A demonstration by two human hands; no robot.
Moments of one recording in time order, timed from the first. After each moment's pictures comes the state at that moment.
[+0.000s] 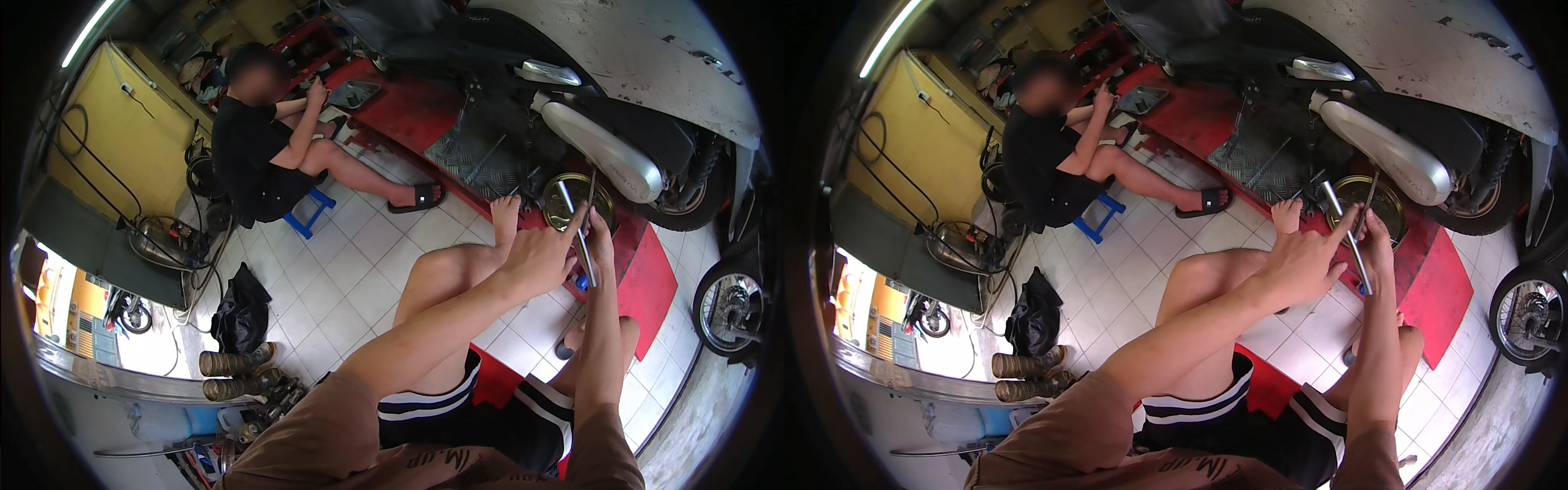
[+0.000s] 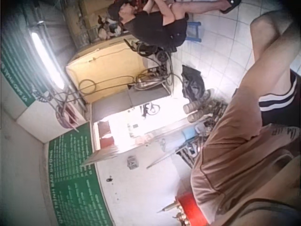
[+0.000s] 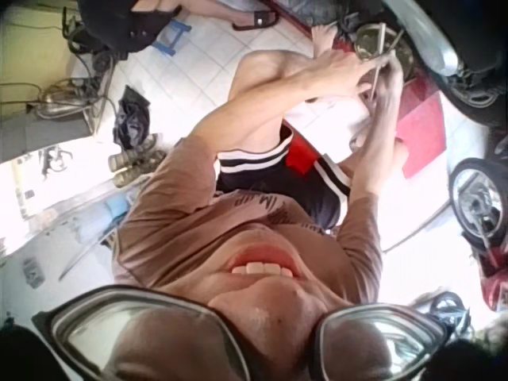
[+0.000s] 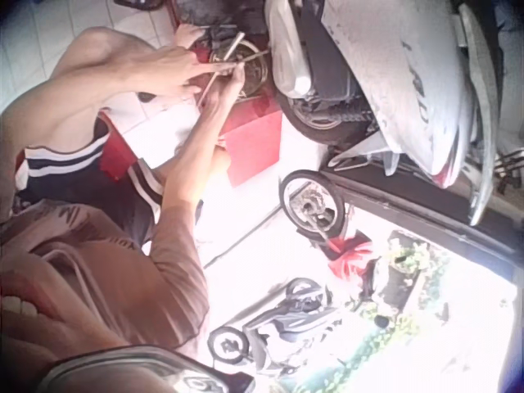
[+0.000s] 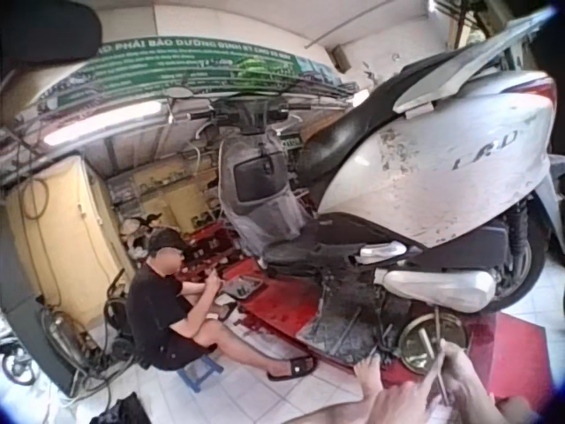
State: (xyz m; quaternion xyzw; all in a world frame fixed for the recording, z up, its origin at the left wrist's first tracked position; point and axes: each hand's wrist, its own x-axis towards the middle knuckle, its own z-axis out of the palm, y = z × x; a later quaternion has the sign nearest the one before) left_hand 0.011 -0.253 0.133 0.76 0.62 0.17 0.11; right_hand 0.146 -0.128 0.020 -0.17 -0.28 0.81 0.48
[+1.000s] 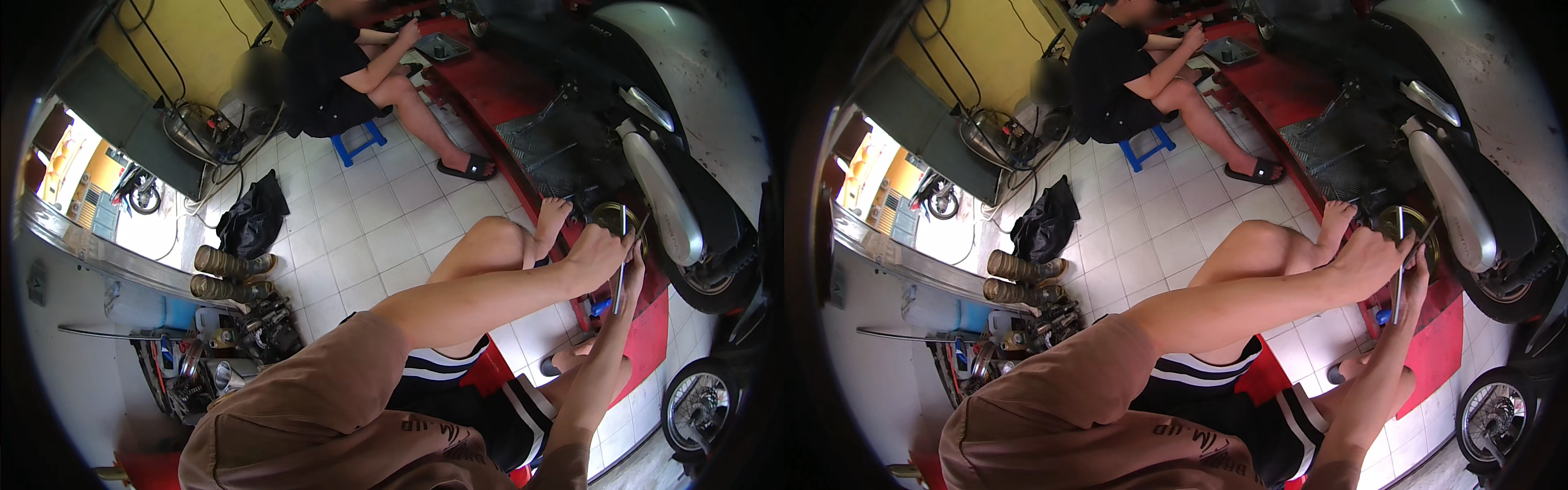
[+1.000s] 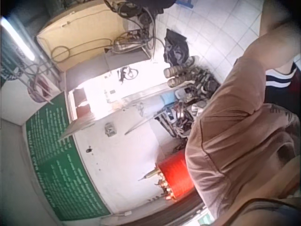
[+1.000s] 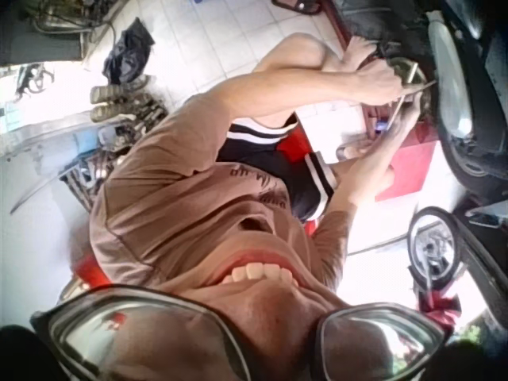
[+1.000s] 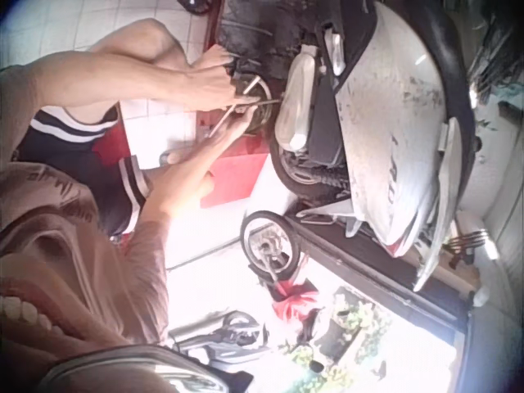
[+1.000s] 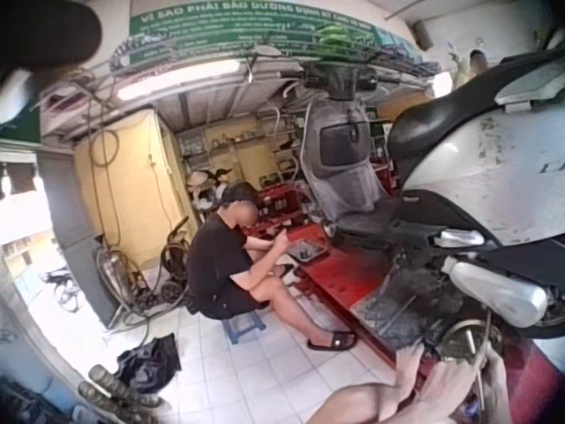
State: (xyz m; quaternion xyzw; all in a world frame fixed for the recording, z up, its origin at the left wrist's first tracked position) left_hand 0.023 -0.235 0.111 0.73 0.65 0.17 -0.09; right_hand 0.150 -0.113 0.000 -0.14 -0.26 0.85 0.44
